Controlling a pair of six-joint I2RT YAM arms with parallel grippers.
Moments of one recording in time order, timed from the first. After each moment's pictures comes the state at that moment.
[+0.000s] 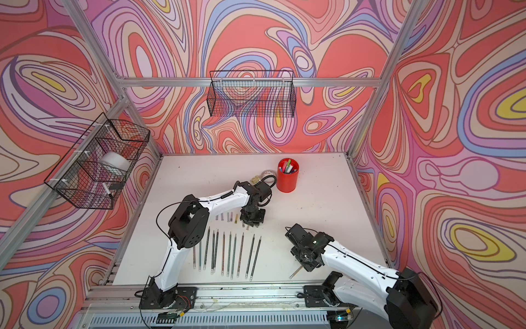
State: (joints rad) left arm -0.79 2.22 1.75 -1.06 0.12 -0.63; right arm 0.72 1.02 0.52 -0.89 0.11 1.58
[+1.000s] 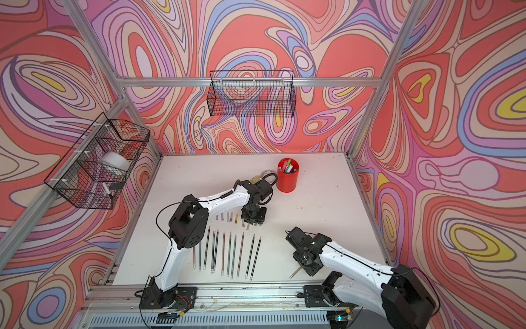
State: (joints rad) left arm -0.79 2.22 1.79 -1.07 0.11 -0.63; right arm 0.72 1.08 0.48 -0.90 0.09 1.58
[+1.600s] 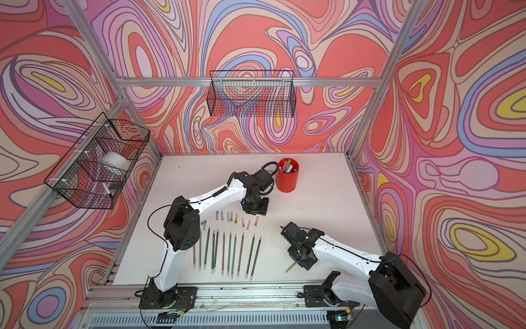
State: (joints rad) left arm -0.79 2.14 1.91 -1.13 0.11 -0.63; right arm 0.72 1.18 0.53 -0.81 0.07 1.48
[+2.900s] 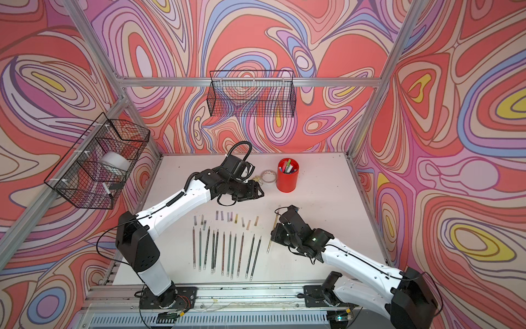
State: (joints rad) left arm -0.69 1.74 1.59 -0.74 0.30 -0.71; right arm 0.76 1.02 0.61 -0.38 -0.07 0.99
